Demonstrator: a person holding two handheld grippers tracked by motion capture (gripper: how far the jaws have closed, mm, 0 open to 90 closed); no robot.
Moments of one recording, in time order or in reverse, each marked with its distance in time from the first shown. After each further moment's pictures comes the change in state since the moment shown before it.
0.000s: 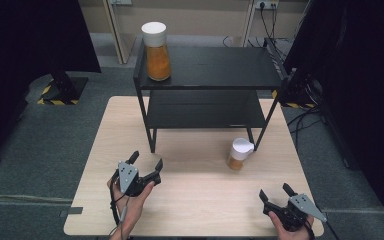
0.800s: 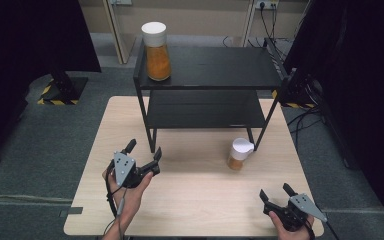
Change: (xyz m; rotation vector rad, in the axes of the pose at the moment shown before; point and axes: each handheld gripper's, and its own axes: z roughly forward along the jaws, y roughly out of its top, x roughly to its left) left arm -0.008 0.038 -0.001 -0.064 0.017 0.032; right arm -0.001 0.000 0.000 -0.001 -0.001 0.006
